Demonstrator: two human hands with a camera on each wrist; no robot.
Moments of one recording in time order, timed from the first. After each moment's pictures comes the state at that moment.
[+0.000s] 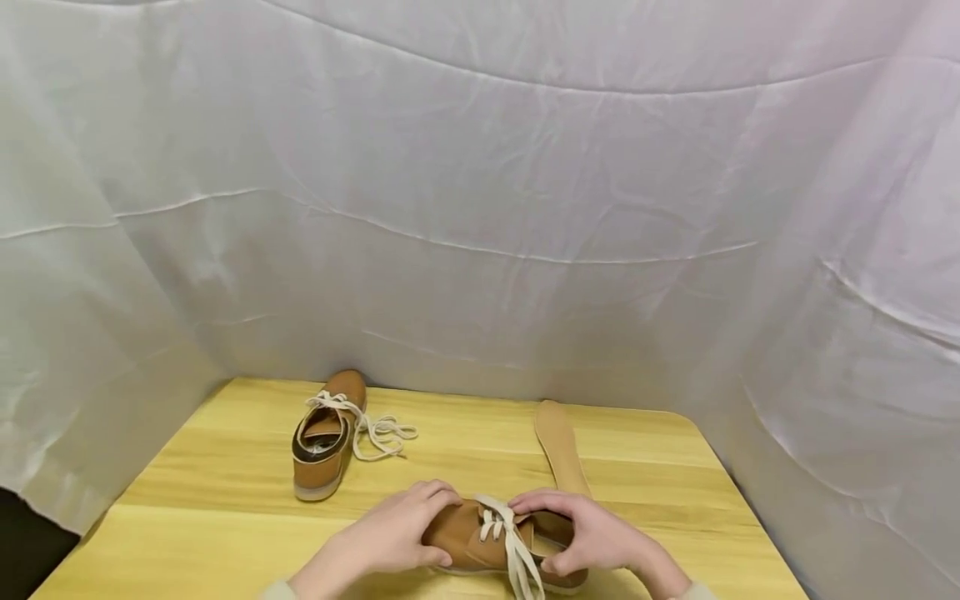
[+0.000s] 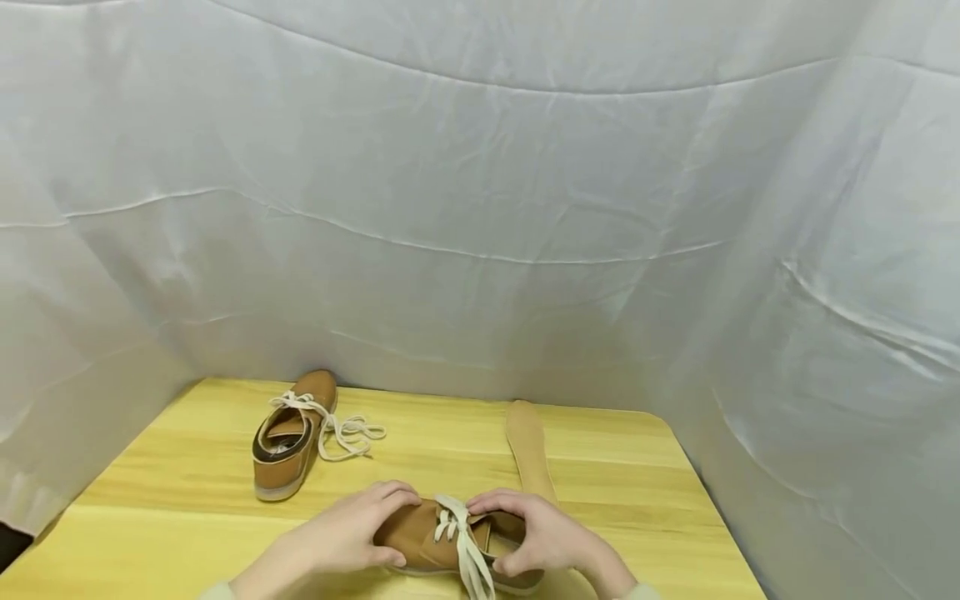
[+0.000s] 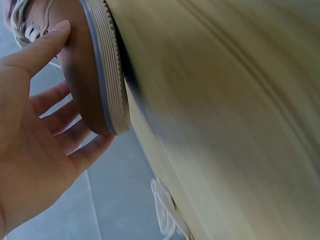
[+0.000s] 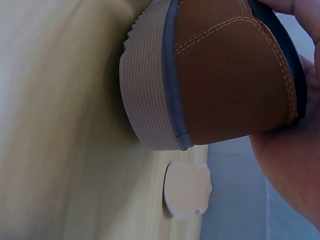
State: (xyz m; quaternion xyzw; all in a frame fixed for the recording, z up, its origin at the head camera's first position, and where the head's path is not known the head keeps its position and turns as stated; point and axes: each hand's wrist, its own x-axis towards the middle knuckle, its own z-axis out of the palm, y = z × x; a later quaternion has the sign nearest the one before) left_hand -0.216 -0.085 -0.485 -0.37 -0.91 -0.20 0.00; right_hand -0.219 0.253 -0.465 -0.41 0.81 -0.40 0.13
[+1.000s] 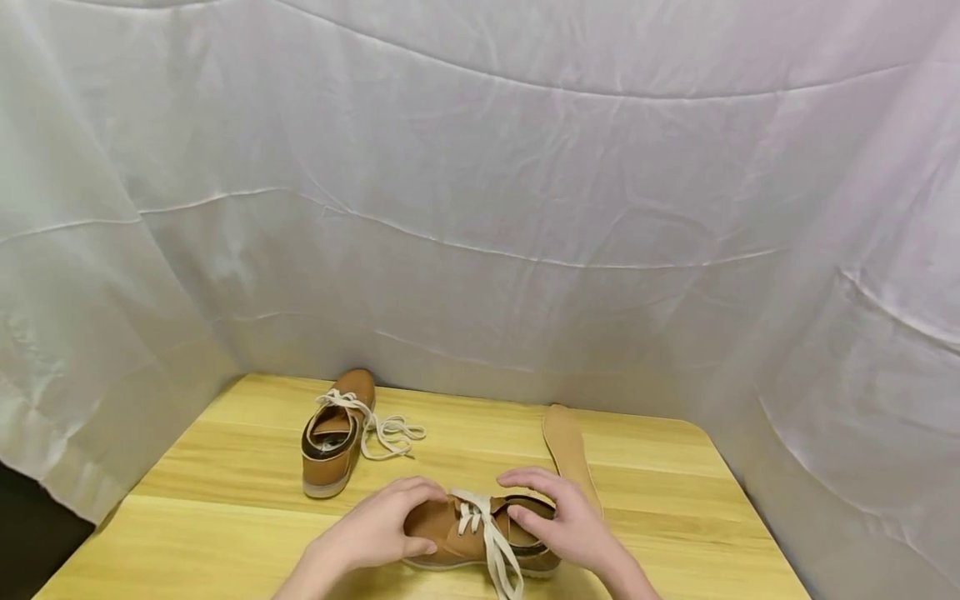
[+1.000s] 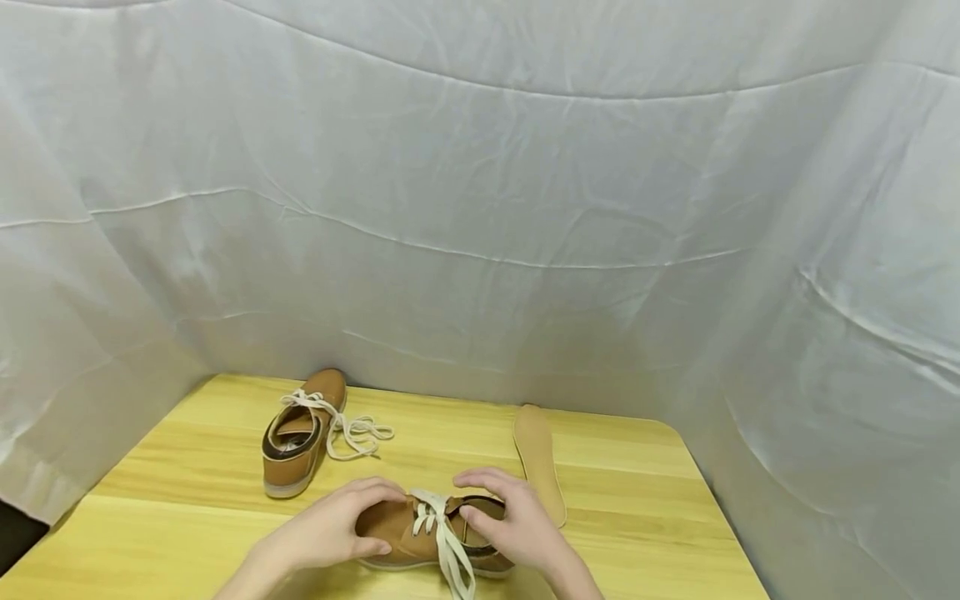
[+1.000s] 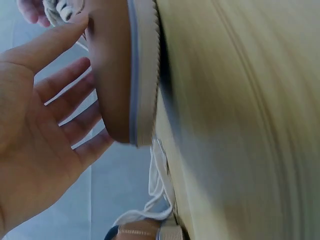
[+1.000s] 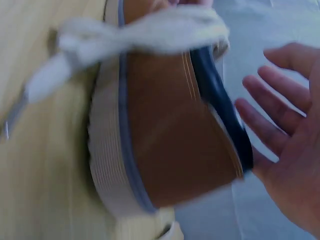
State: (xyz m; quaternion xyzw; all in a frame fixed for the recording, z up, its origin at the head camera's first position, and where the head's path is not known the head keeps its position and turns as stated) left_hand -0.212 -0.112 -0.478 -0.33 -0.90 -0.29 0.01; right_hand -0.212 0.198 -0.453 -0.35 0.84 -0.42 -0.05
